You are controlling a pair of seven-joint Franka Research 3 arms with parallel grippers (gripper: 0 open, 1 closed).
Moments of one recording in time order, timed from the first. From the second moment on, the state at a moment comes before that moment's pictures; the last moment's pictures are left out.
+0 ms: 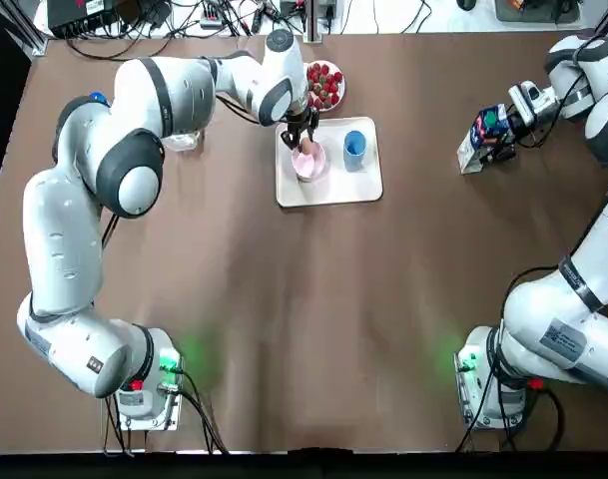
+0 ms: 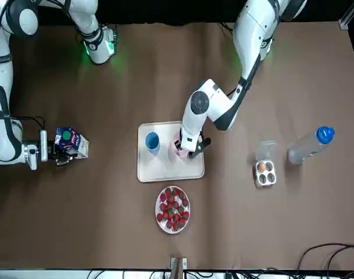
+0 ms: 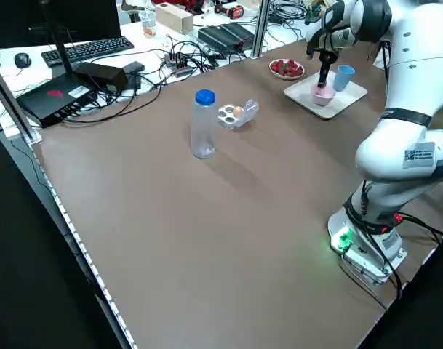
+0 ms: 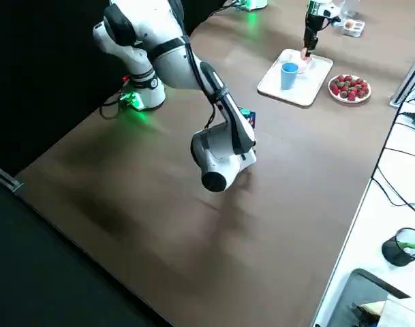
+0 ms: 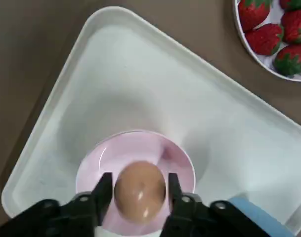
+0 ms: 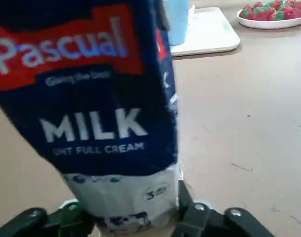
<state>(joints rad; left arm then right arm) -0.51 0.67 -0.26 -1.62 0.07 2.39 -1.33 -0.43 0.80 -0.01 -1.64 0.70 1.64 -2.46</state>
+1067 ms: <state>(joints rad) -0.22 0.31 -0.23 -1.57 0.15 1.83 -0.64 -0.39 0.76 -0.01 -1.61 0.70 1.63 -2.34</state>
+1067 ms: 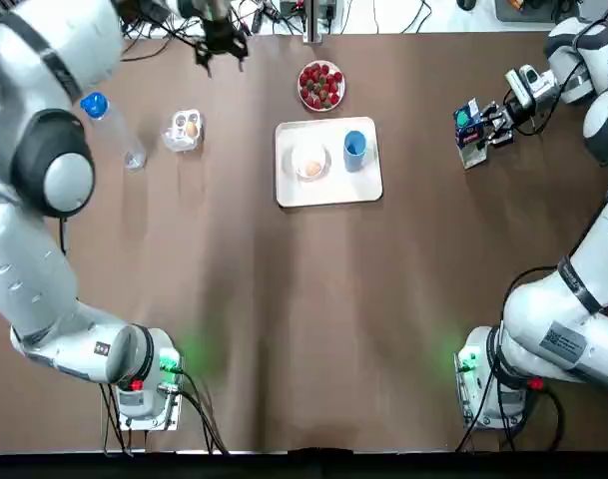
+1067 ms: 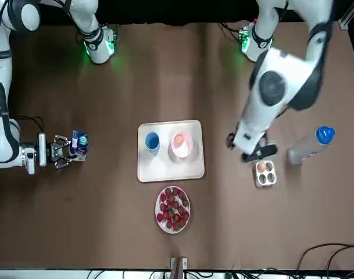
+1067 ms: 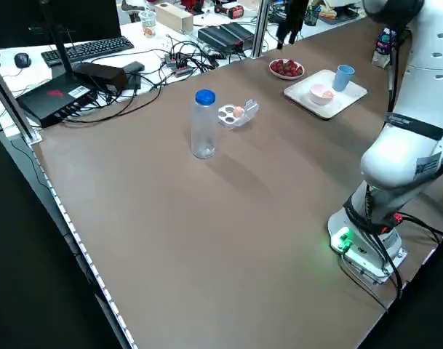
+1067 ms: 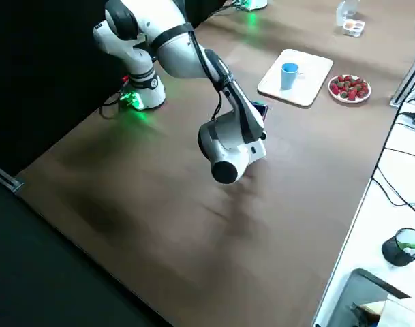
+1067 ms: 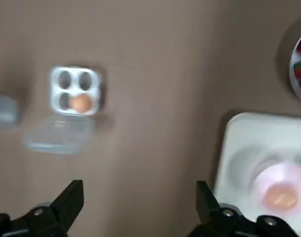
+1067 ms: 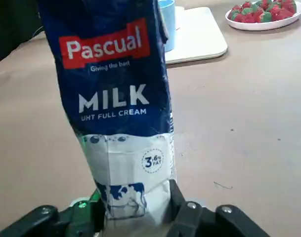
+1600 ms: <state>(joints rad) -0.06 0.14 -0.23 -1.57 0.15 1.70 -0.33 -0.38 0.72 -0.01 -1.61 0.70 1.60 -2.24</state>
